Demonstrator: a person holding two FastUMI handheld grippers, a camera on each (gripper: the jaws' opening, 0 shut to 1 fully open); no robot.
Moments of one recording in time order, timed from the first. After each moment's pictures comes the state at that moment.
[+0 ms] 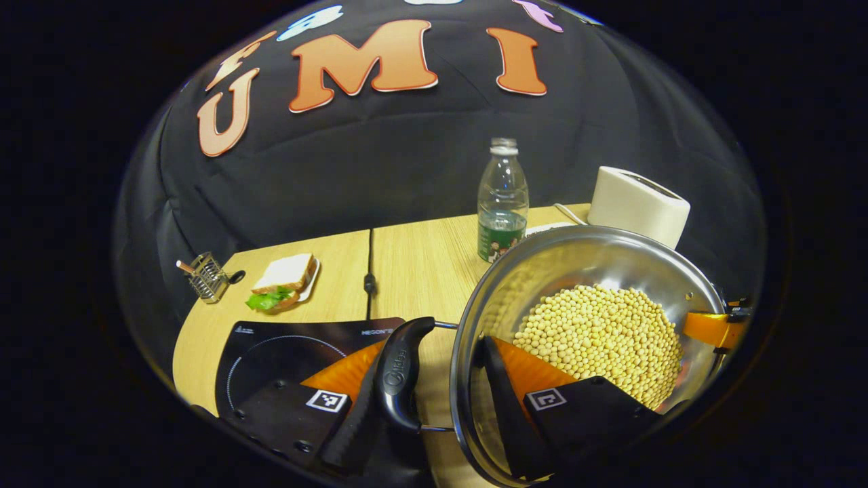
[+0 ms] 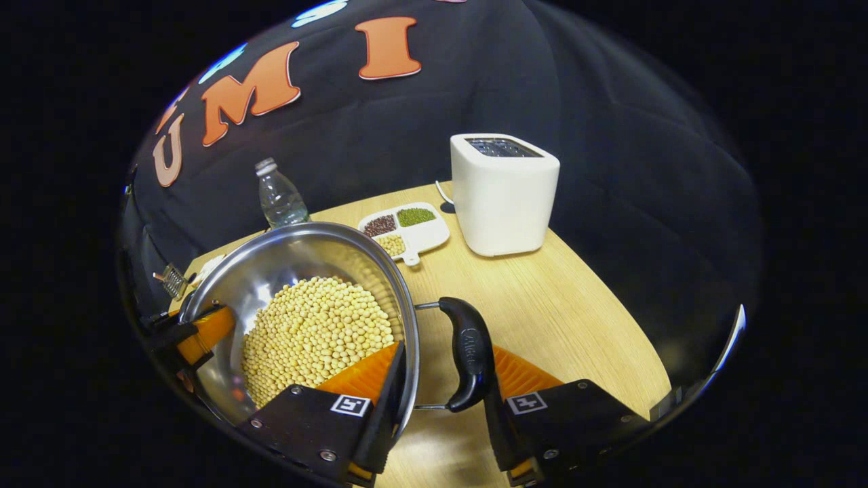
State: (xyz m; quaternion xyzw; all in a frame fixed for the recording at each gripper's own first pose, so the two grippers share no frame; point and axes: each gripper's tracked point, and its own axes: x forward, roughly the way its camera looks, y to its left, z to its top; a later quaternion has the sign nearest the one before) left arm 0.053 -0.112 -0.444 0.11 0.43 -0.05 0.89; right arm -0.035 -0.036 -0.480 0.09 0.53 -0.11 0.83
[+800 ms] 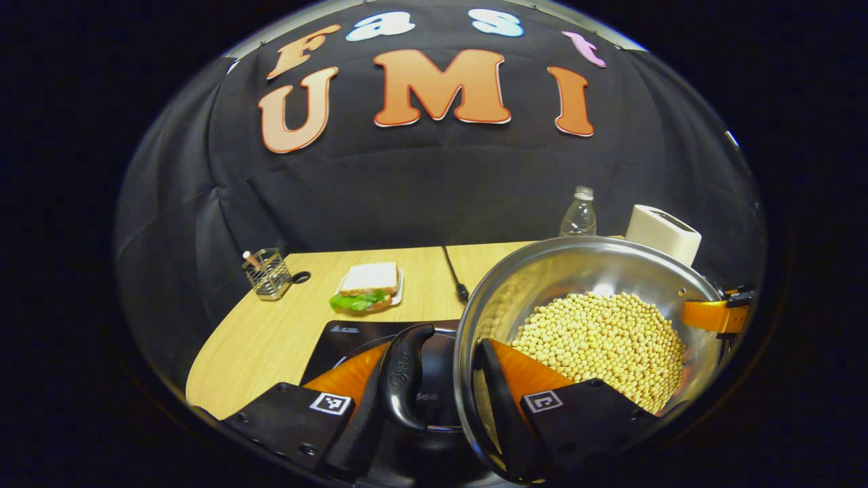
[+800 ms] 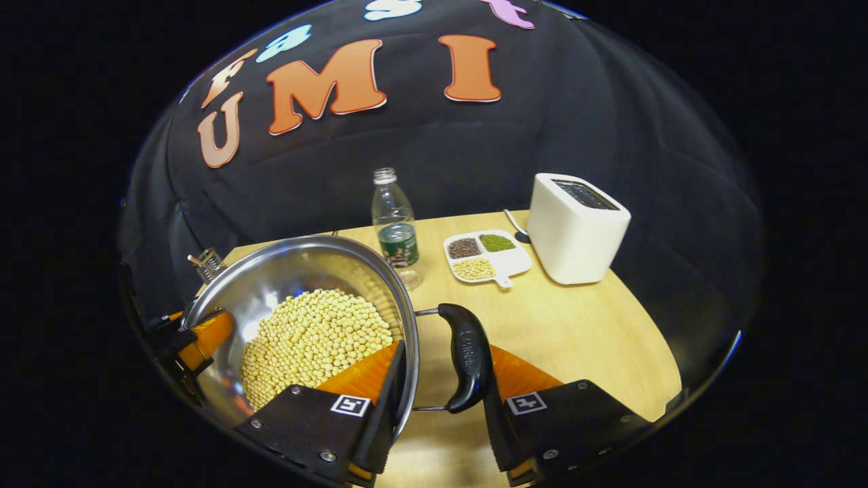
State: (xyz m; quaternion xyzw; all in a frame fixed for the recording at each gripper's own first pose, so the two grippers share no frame) left arm 0.030 0.029 -0.382 0.09 0.39 0.01 0.92; right arm -0.009 0.097 -0.432 0.06 0.49 -0.03 0.87
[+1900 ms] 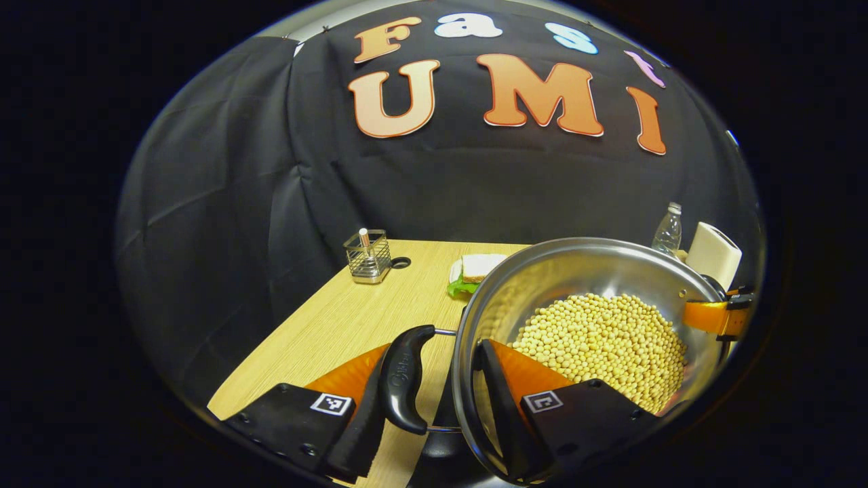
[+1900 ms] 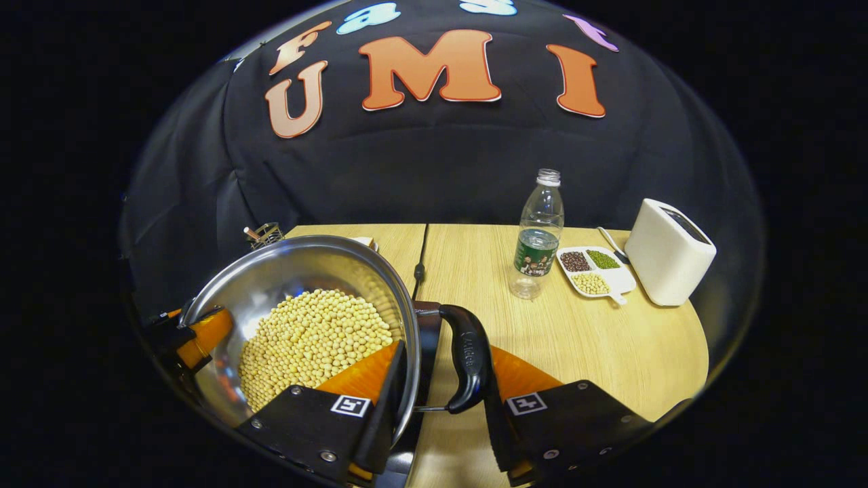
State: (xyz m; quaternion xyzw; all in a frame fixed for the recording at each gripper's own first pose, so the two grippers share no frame) left arm -0.004 0.190 -0.346 0.09 0.37 0.12 0.92; right arm 0.010 0.253 -0.441 0.06 0.48 0.08 0.87
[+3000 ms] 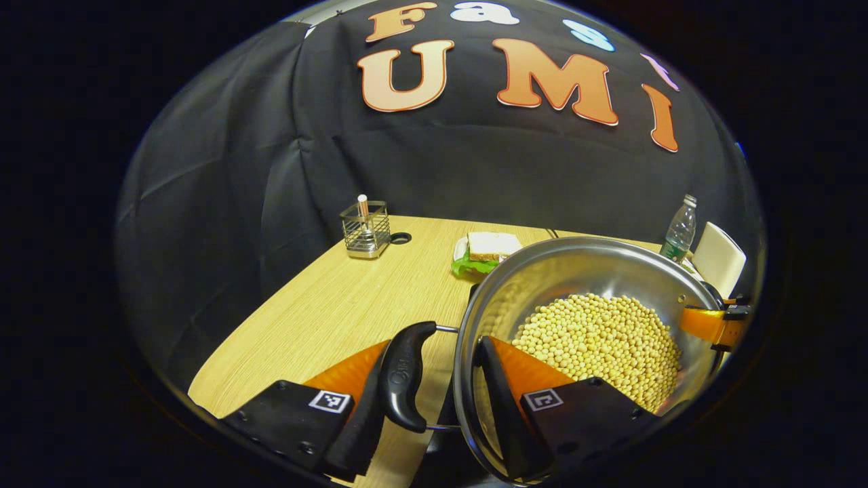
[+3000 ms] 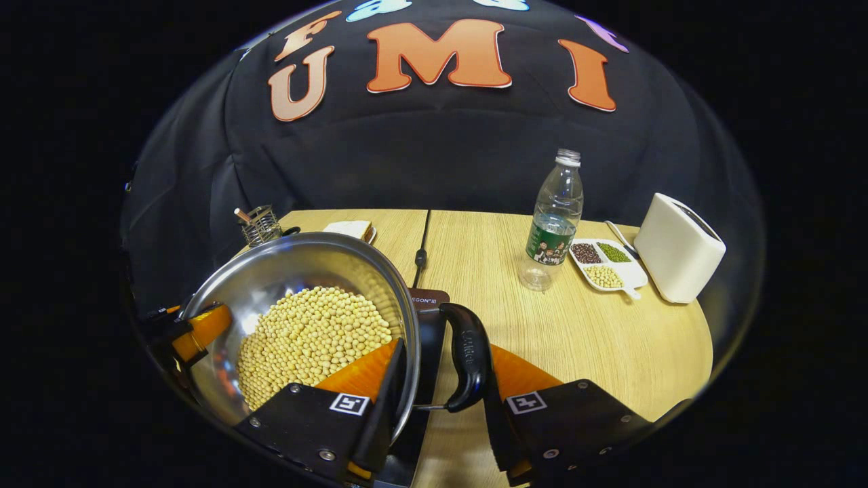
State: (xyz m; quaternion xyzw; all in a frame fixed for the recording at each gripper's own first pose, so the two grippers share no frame) left arm -0.005 0.204 -0.391 0.07 0.39 0.12 0.91; right arm 0.006 0.263 -0.479 0.04 0.49 0.09 0.87
